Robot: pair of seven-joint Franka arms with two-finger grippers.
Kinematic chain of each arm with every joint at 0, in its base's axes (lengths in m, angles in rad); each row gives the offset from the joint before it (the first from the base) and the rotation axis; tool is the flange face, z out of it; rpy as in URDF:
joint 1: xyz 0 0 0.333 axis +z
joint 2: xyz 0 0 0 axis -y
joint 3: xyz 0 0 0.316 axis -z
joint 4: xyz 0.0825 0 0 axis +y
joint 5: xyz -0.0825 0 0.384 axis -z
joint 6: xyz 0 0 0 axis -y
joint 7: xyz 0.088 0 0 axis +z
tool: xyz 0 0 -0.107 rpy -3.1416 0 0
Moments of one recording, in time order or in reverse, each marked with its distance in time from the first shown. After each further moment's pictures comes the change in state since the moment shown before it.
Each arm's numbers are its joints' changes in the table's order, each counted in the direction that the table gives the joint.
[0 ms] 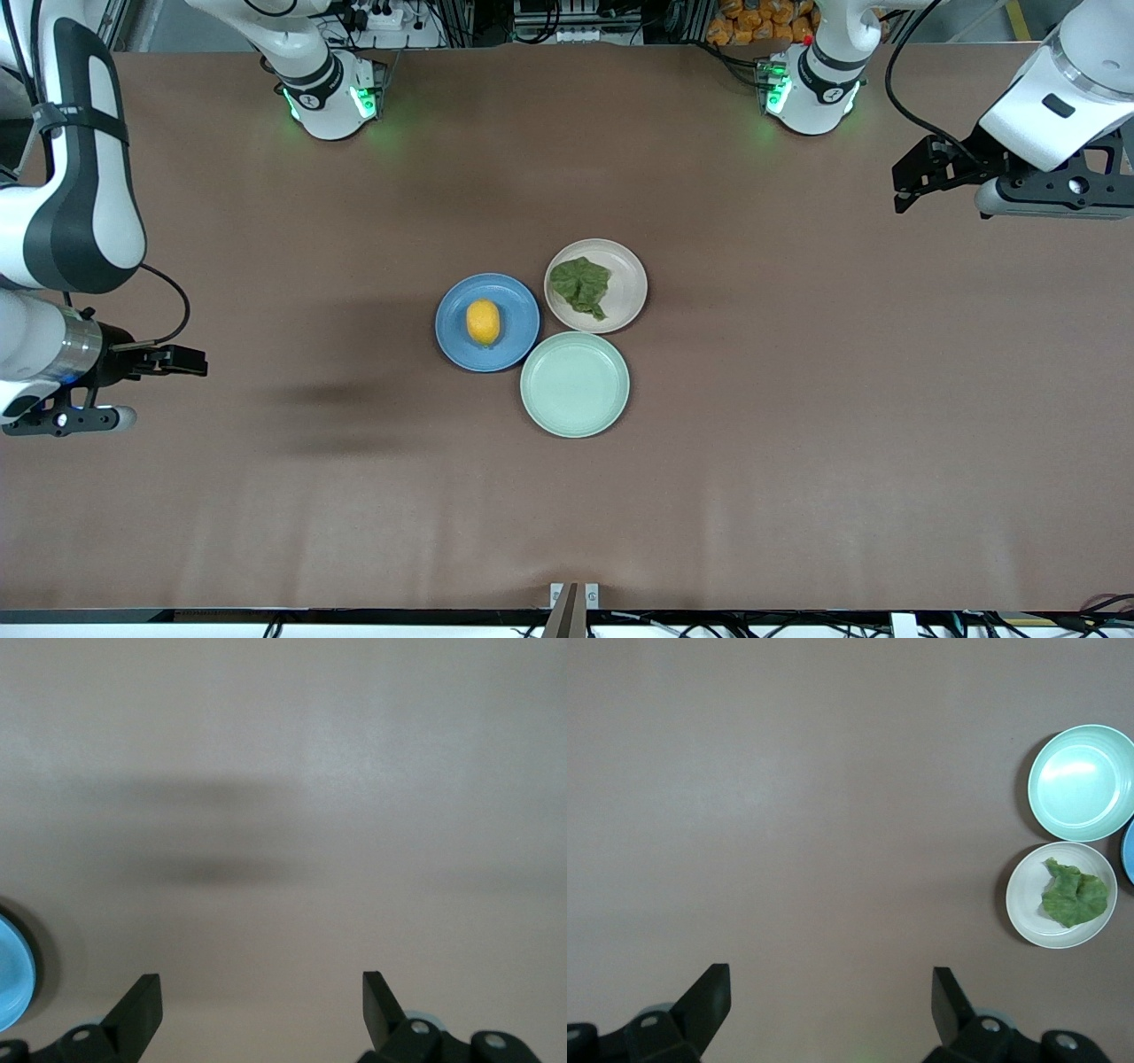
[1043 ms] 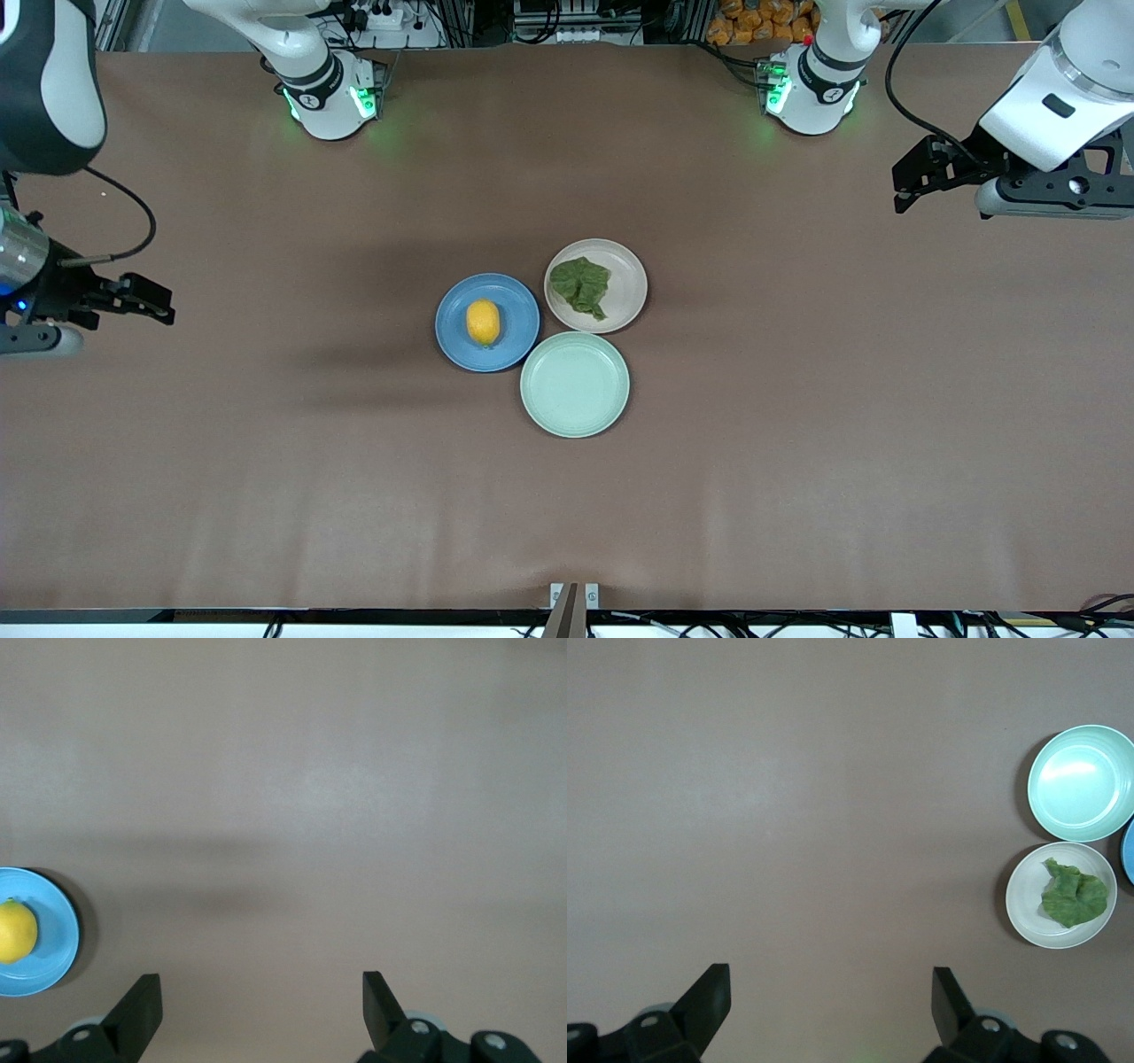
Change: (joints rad) left arm 0.000 -0.001 0.000 -0.001 0.000 0.000 0.000; right arm 0.043 0.283 0.029 0.165 -0.003 -0.007 0.000
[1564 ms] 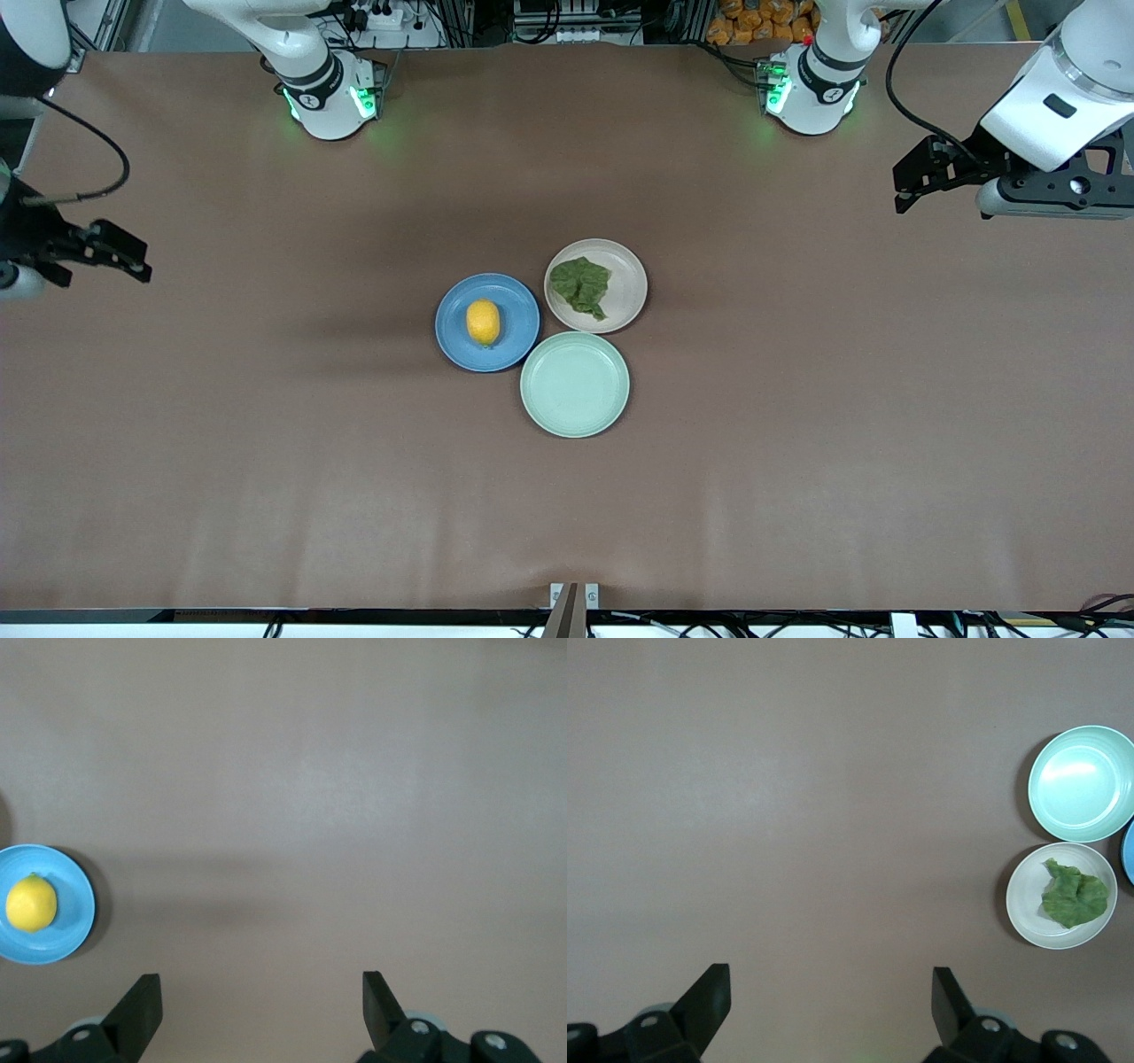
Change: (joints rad) left arm 0.001 0.000 0.000 0.000 0.000 0.000 0.000; right arm 0.000 0.126 0.006 0.036 0.000 -0.087 0.000
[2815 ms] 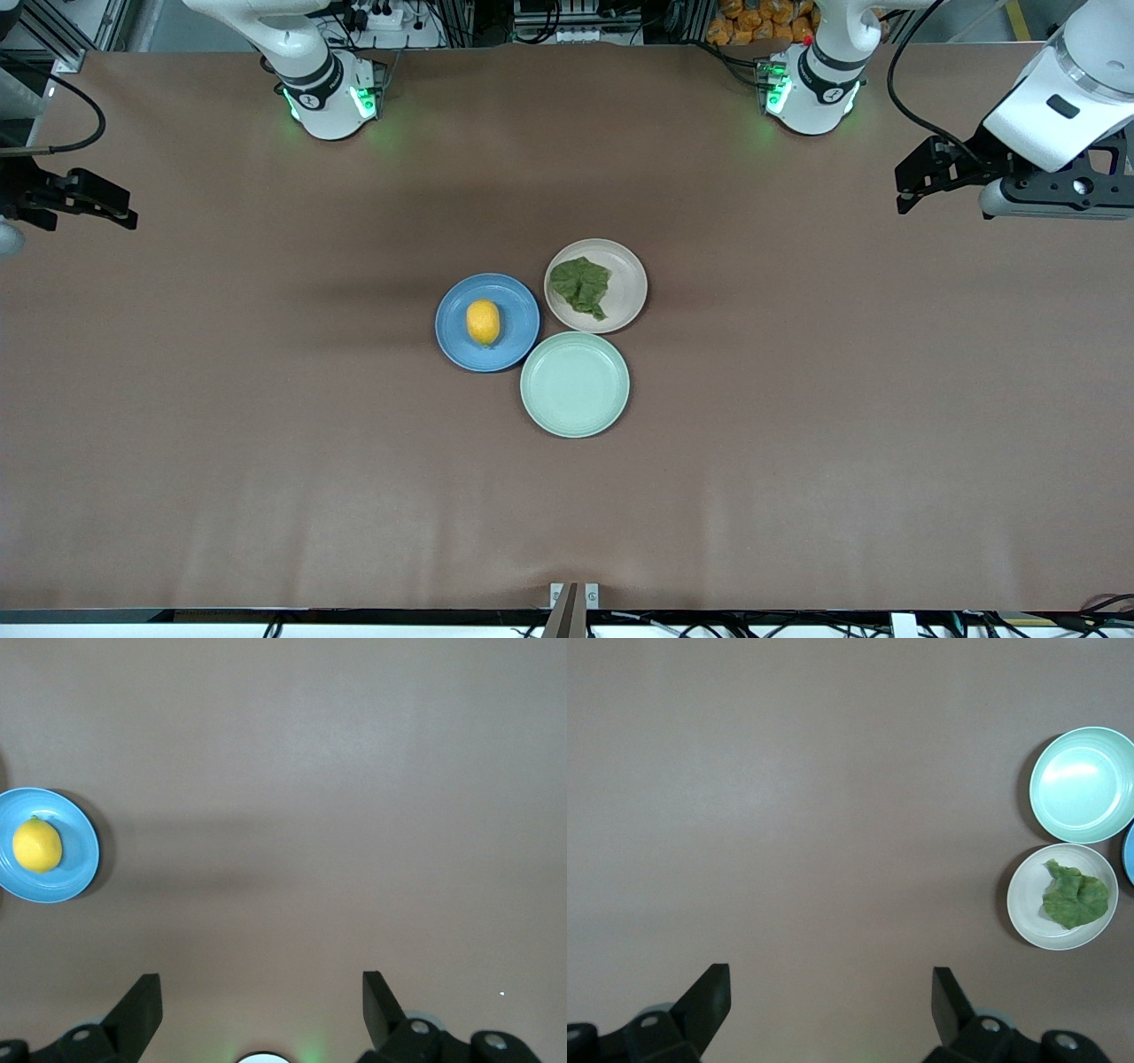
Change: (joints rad) left arm 0.003 0.000 -0.001 0.000 0.000 0.000 0.000; right arm 0.030 -0.003 0.037 -0.078 0.000 -0.185 -0.039
